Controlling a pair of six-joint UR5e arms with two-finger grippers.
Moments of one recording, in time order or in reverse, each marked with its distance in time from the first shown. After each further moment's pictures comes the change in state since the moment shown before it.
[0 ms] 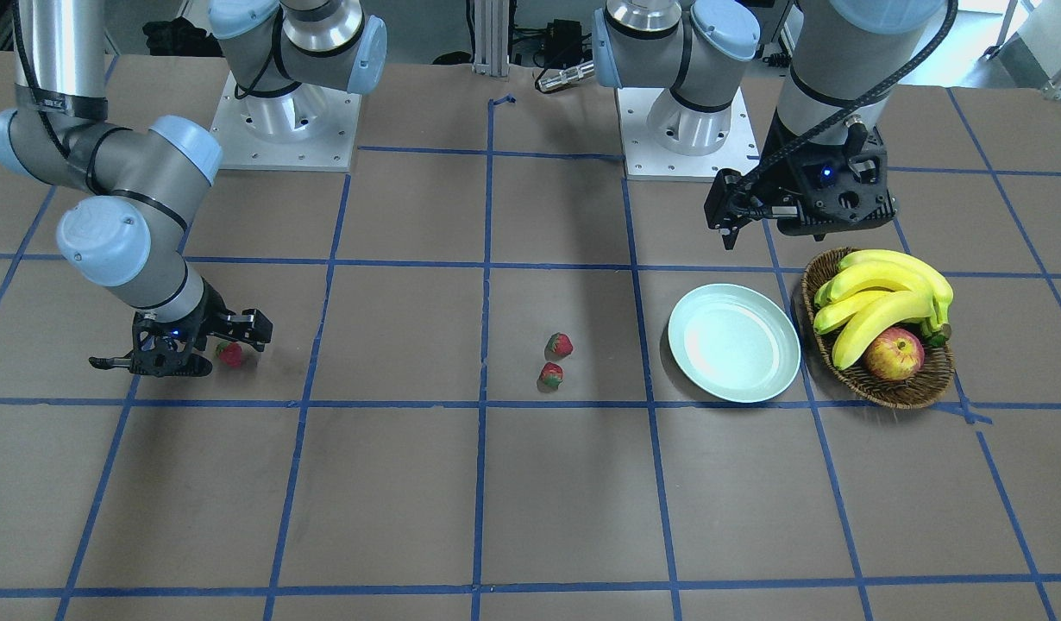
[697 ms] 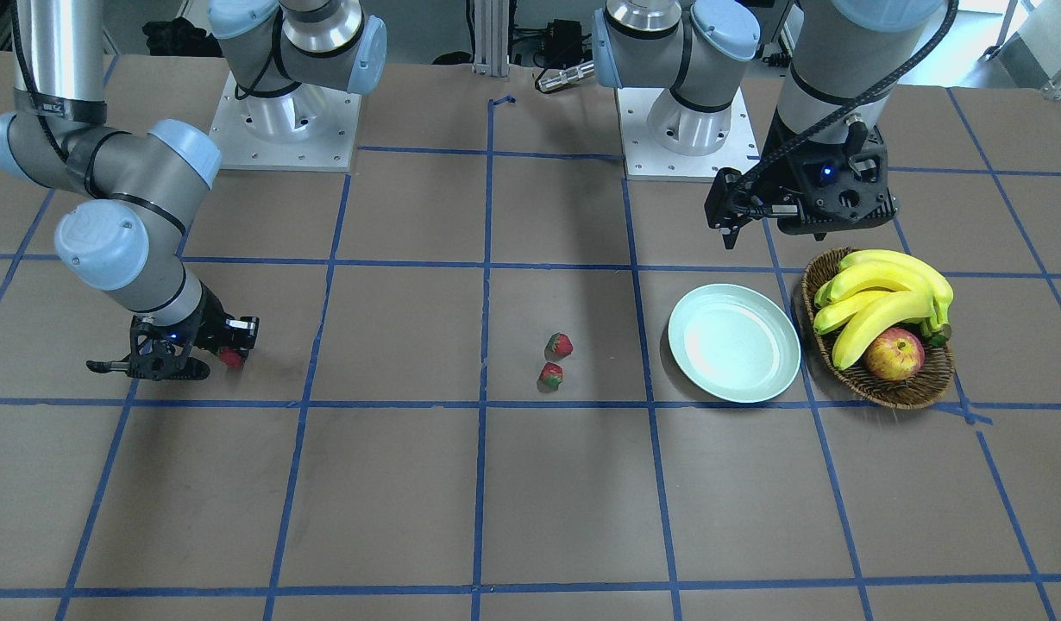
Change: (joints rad) left arm 0.000 0.002 -0.001 0.005 0.000 0.002; right arm -0.001 0.003 -0.018 0.005 -0.001 0.003
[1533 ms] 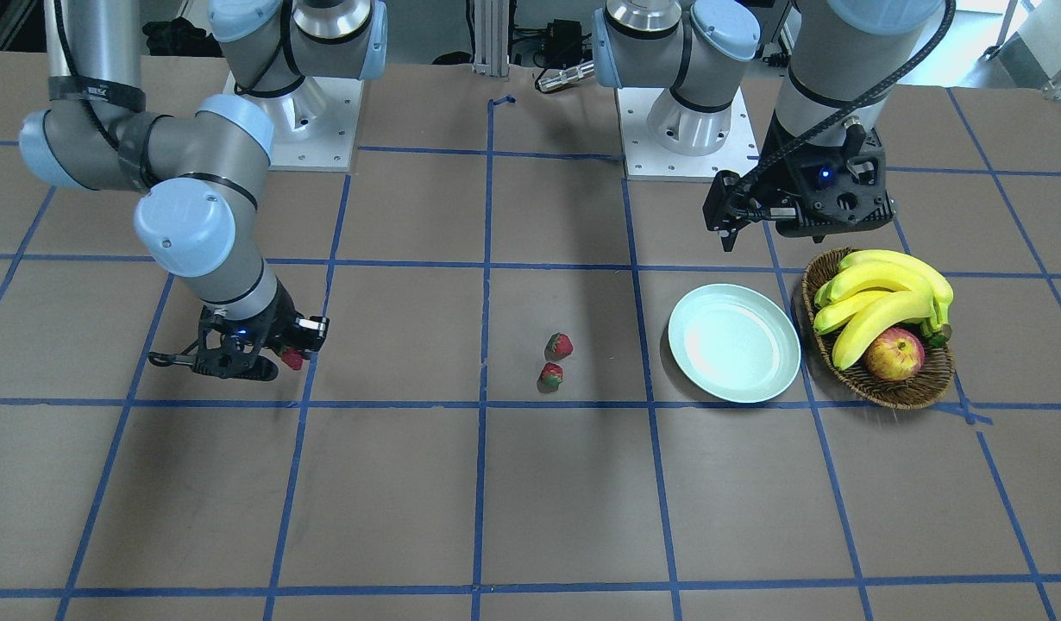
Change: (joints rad) left arm -0.004 -0.003 -0.002 0.004 0.000 -0.006; right arm 0.252 -0.027 -0.132 0.126 0.053 0.356
